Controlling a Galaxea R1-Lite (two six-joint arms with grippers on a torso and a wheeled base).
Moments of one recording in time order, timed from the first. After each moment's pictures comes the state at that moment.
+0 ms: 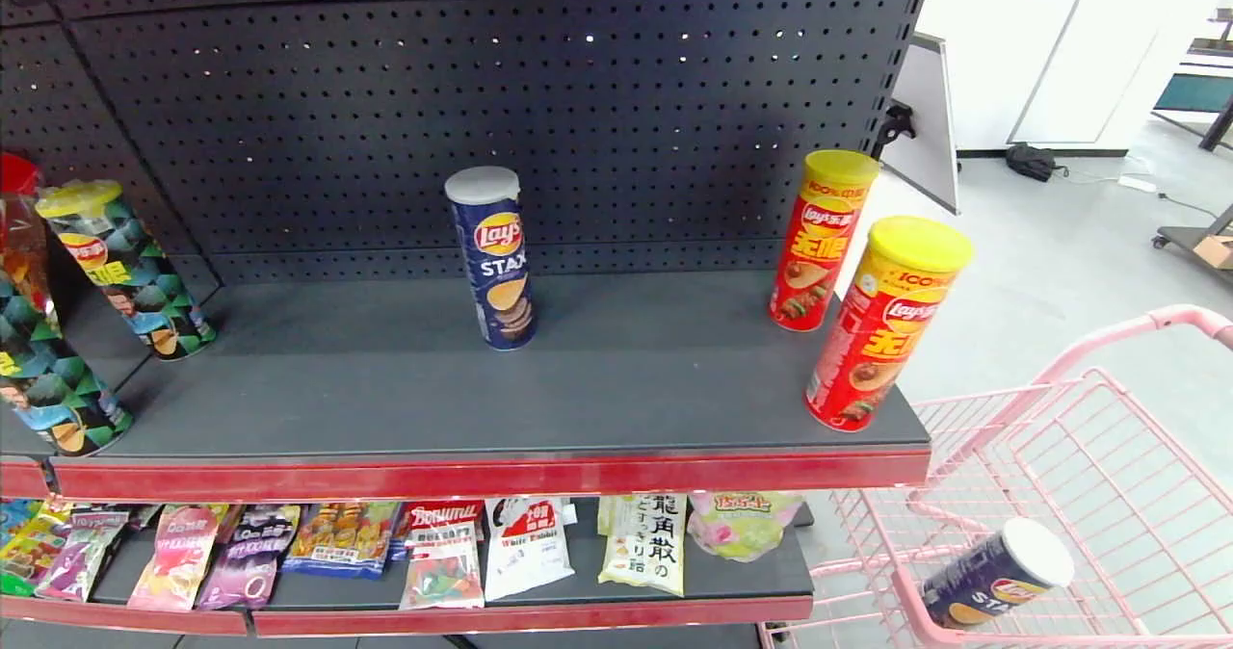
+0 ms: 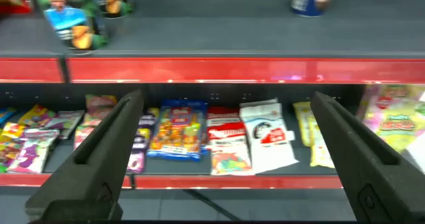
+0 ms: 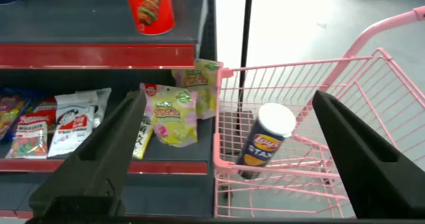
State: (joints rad) left arm 0.00 0.00 0.00 0.00 0.03 0.00; right arm 0.00 0.00 0.00 0.00 0.04 -0.01
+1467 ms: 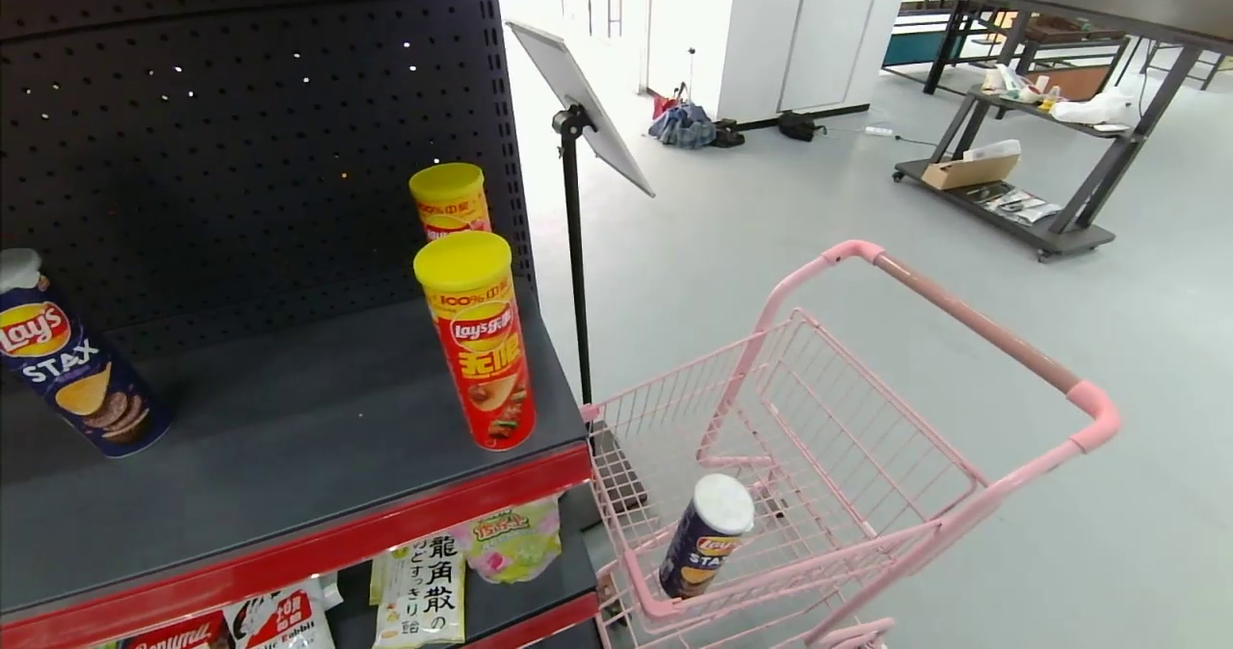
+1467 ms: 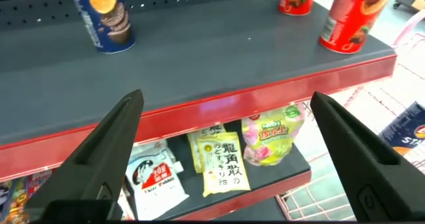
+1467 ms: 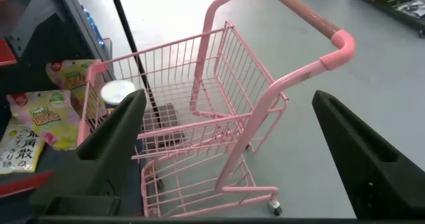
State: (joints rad) left arm 0.00 0.00 0.00 0.00 0.03 0.00; right arm 0.00 0.00 0.00 0.00 0.04 -0.01
